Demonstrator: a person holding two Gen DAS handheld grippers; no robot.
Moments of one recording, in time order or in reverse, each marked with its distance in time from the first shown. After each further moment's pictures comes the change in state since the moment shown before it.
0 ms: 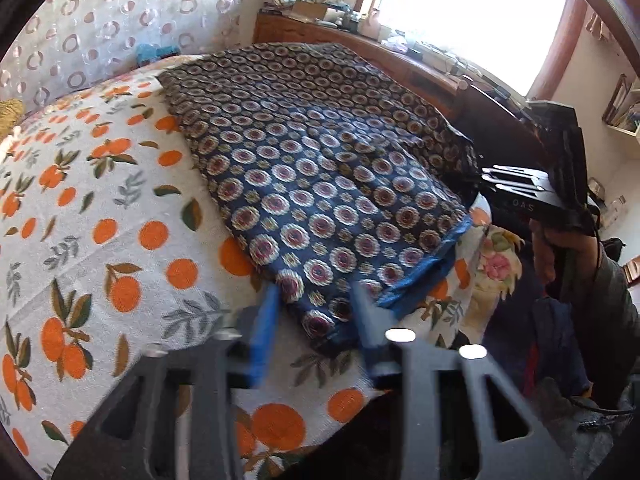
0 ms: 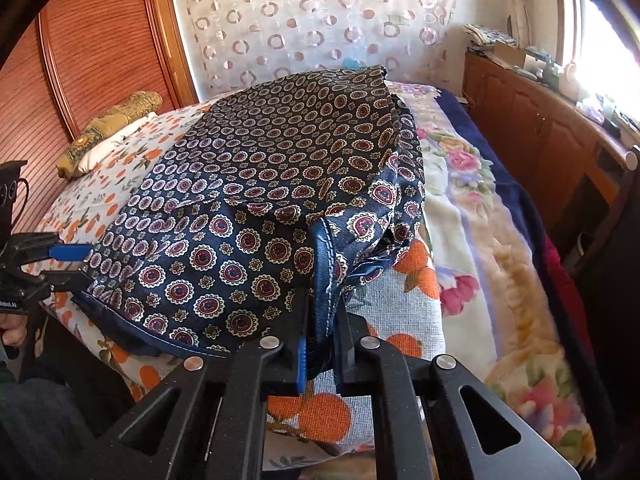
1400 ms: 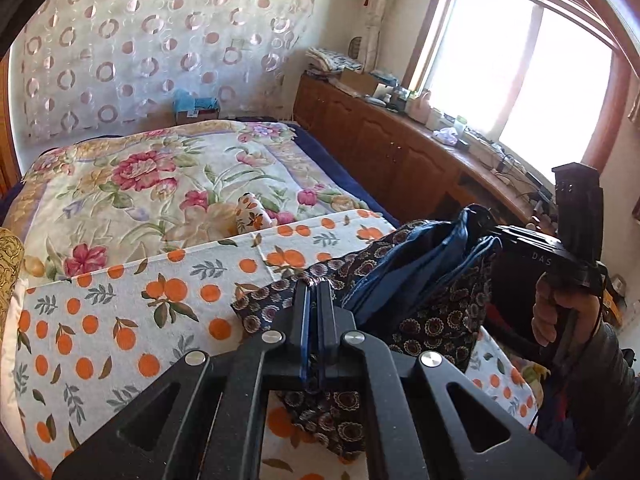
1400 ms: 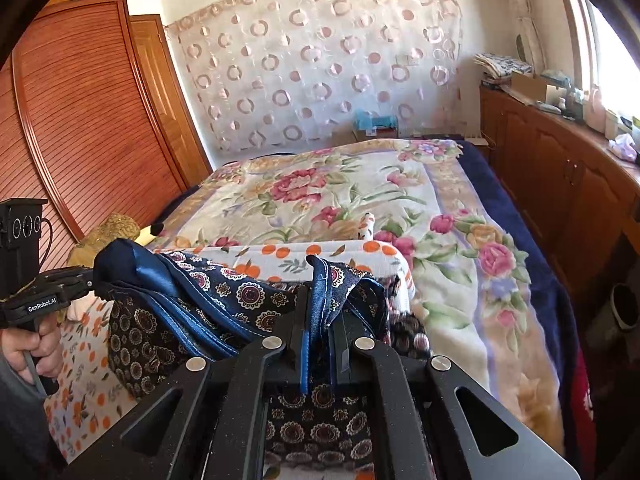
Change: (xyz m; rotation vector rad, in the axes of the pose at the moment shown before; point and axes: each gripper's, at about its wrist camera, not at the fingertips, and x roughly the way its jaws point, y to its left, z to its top) left arm 0.014 0.126 0.215 -0.112 -0.225 0.074; right arm 0.070 -0.033 0.198 0.024 -0.121 0.057
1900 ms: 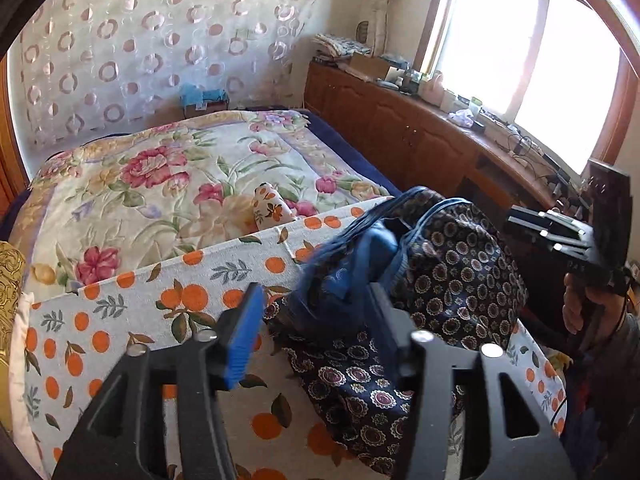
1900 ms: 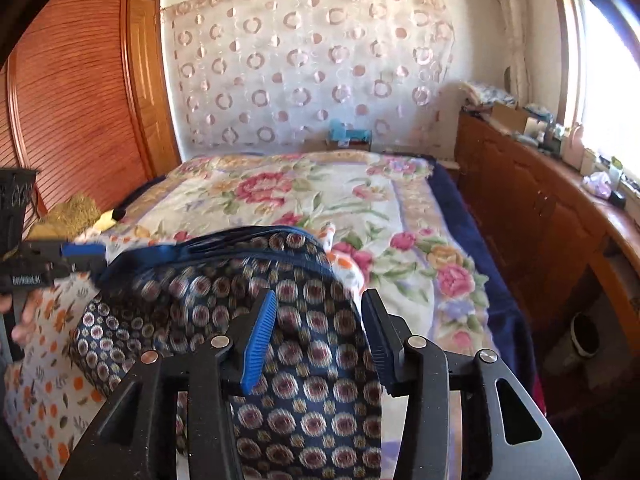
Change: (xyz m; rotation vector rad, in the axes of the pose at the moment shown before) left arm 0.019 0.013 0.004 0.042 0.042 0.046; right arm -0.009 0.017 -0.020 -0.116 0.012 -0.125
